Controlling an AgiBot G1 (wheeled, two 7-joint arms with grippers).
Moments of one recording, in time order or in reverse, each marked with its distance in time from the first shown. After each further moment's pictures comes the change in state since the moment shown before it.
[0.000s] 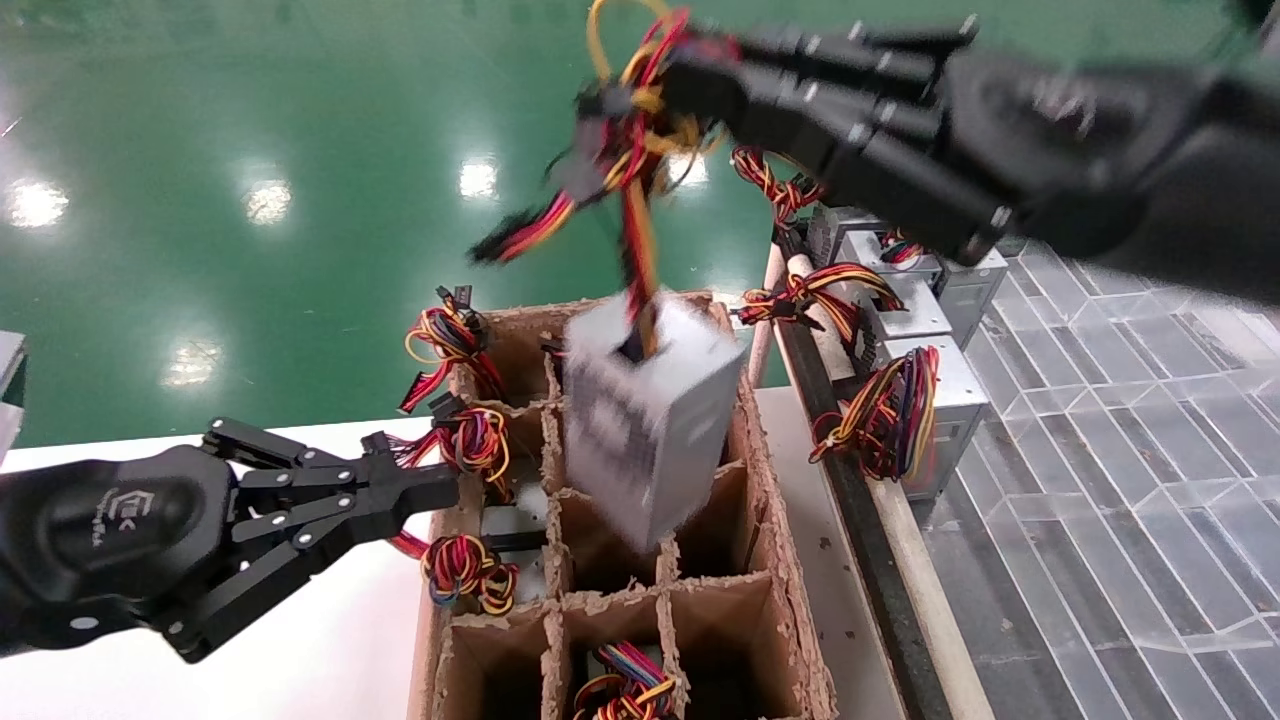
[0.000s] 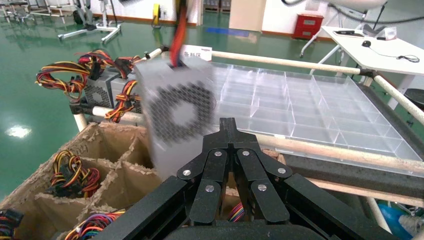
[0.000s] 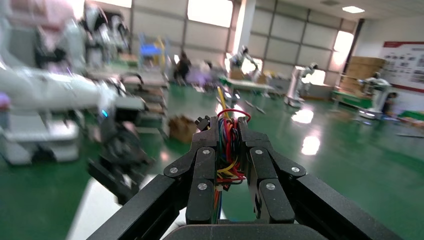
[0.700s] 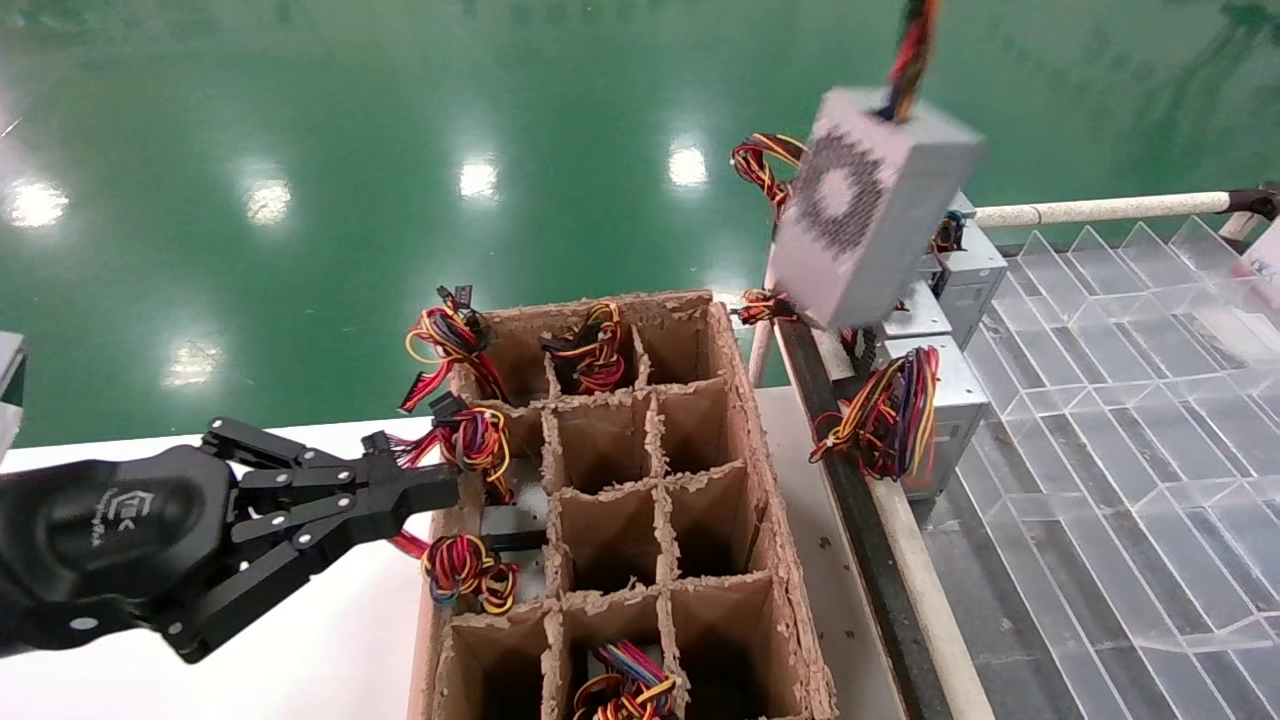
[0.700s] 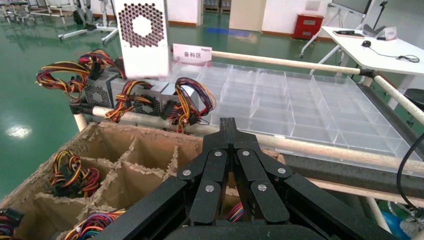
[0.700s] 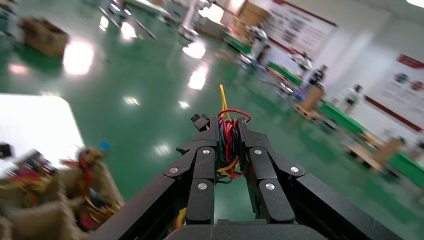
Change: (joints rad) left arm 0.000 0.000 0.000 0.000 0.000 0.000 0.000; right arm 0.421 0.045 -0.078 -0.367 -0.282 0.045 -0.071
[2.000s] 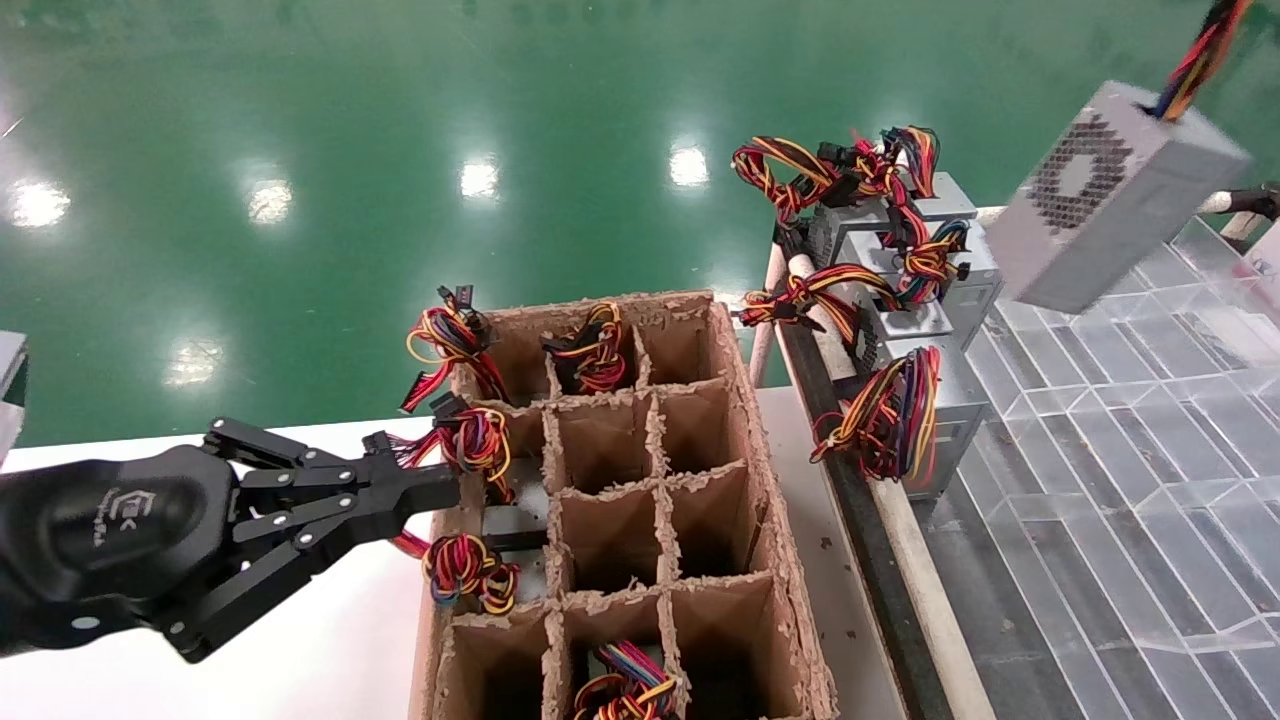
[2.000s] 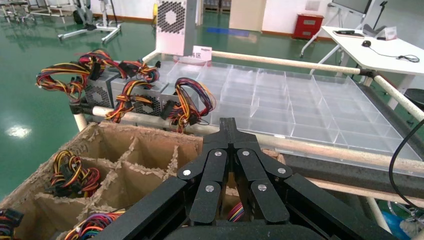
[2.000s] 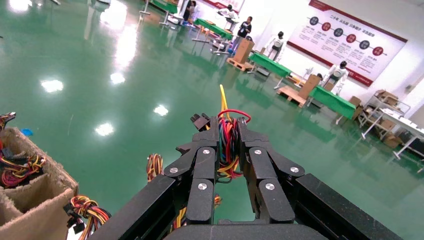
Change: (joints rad) left arm 0.000 0.000 0.000 0.000 0.000 0.000 0.000; right arm 0.100 0.137 -0.052 -0.249 -0.101 -0.009 -0.035
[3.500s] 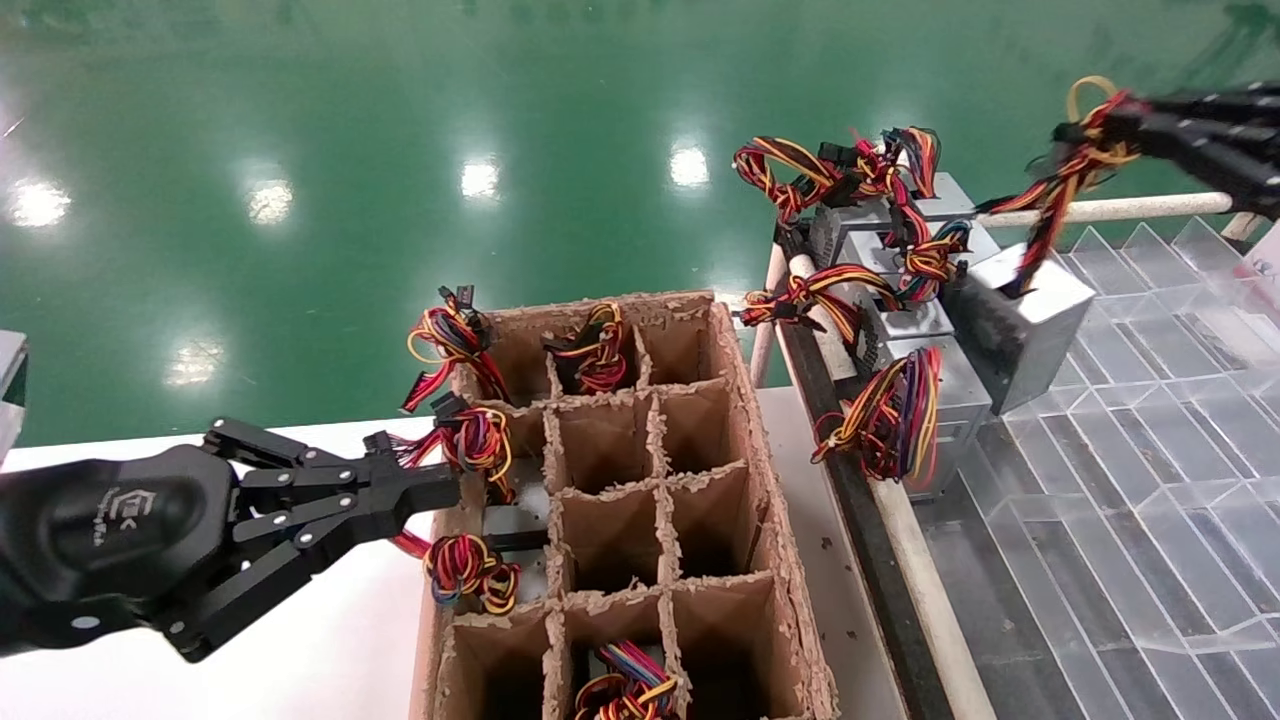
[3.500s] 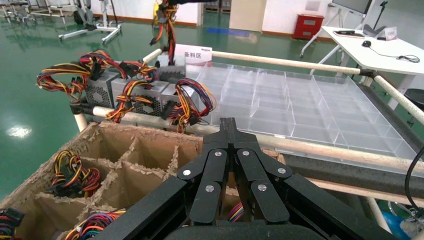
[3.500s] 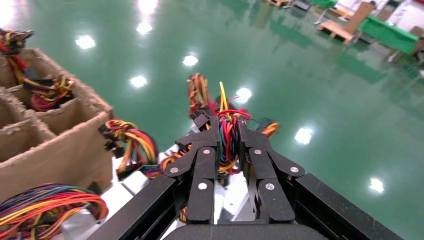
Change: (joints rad) left arm 0.000 0.000 0.000 0.000 0.000 0.000 0.000; right arm -0.241 -0.076 -0.010 -0.010 -0.010 0.092 -0.018
